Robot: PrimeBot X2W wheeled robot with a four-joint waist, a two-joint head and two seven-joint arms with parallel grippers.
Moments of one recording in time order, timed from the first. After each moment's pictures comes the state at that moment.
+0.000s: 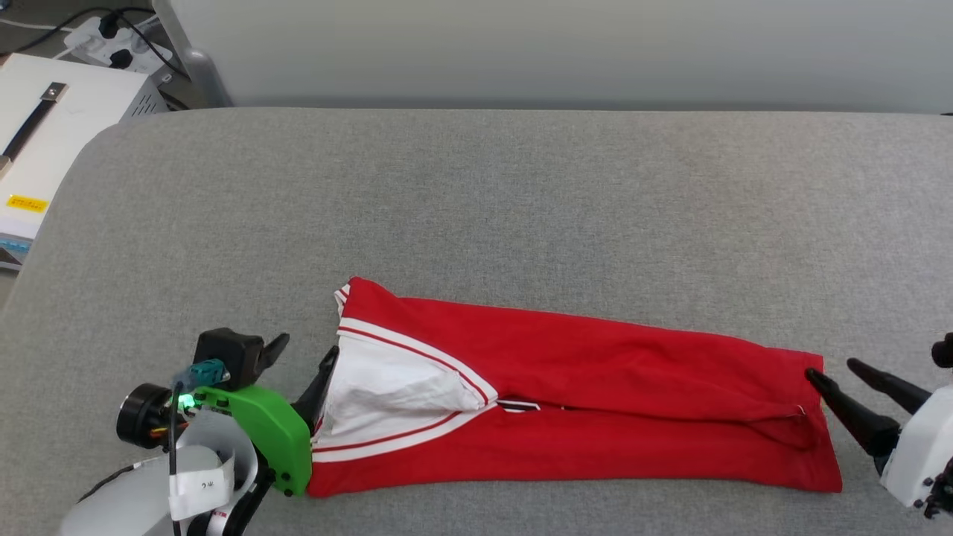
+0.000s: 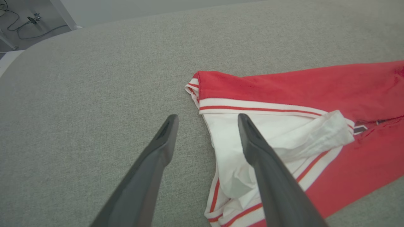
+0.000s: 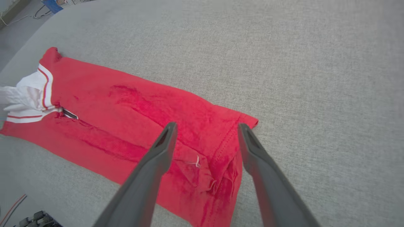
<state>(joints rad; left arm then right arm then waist) -0.56 0.75 -1.16 0.22 -1.10 0.21 -0.22 -0.16 -0.80 0.51 0.15 1.02 0.13 0.09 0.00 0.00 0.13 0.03</state>
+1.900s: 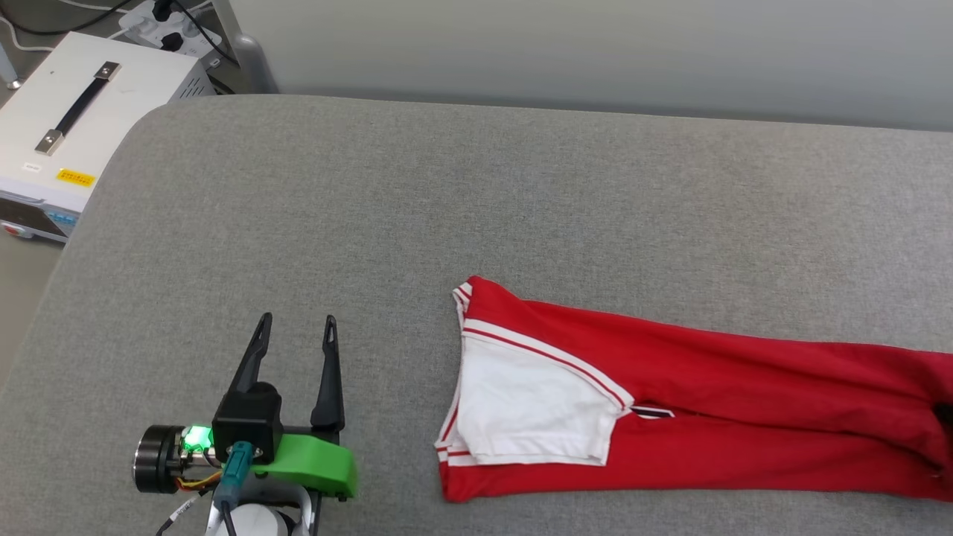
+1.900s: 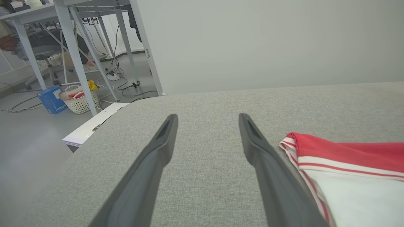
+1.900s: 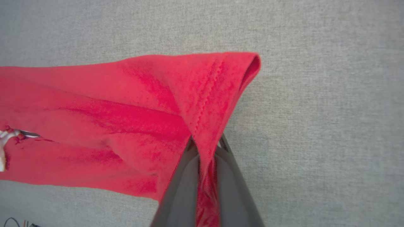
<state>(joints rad) -0.06 0.17 -0.19 0.09 -0.11 0.11 -0.26 -0.24 -0.85 0.45 0.45 1.22 0.13 0.36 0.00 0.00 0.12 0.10</state>
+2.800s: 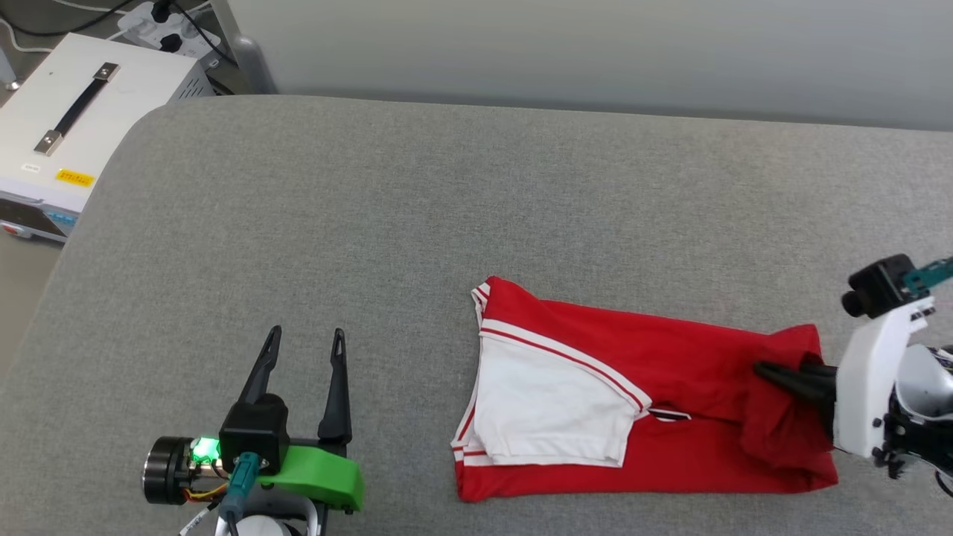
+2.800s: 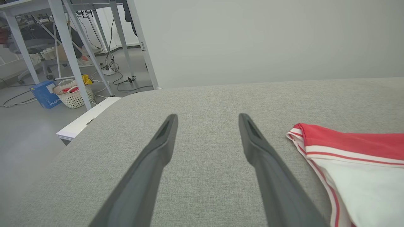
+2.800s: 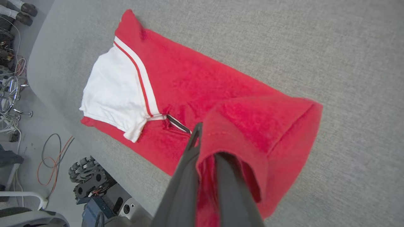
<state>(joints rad) -0.03 0.11 -0.14 0.09 -0.06 0.05 -0.26 -0.33 -0.77 0.54 0.06 1.14 0.13 0.59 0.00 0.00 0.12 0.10</state>
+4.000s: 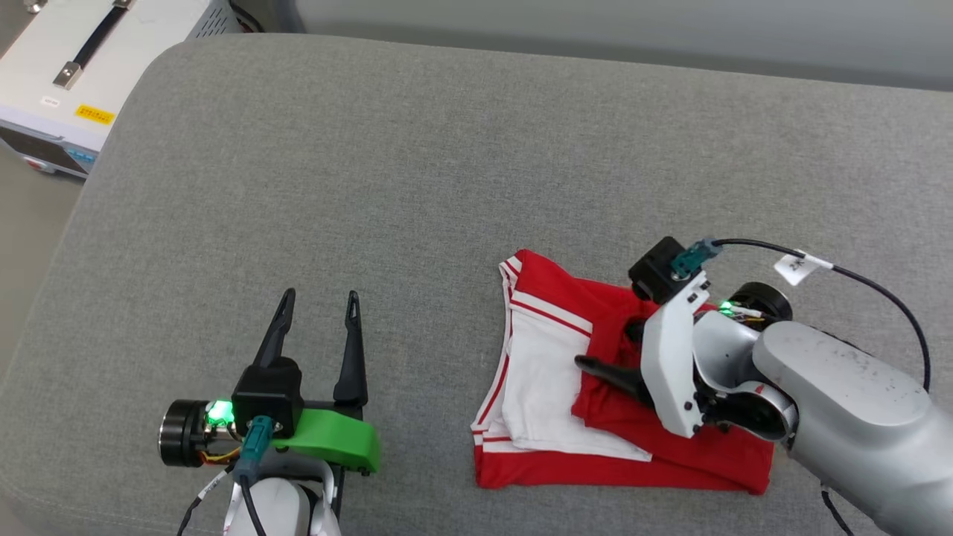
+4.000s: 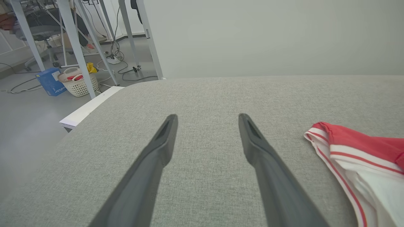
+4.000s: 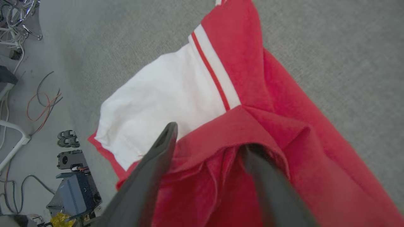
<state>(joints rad) -0.11 0.06 -0.13 0.12 -0.04 0.04 -0.26 -0.76 -0.48 1.11 0.34 1.03 0.13 0.41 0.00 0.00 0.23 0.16</state>
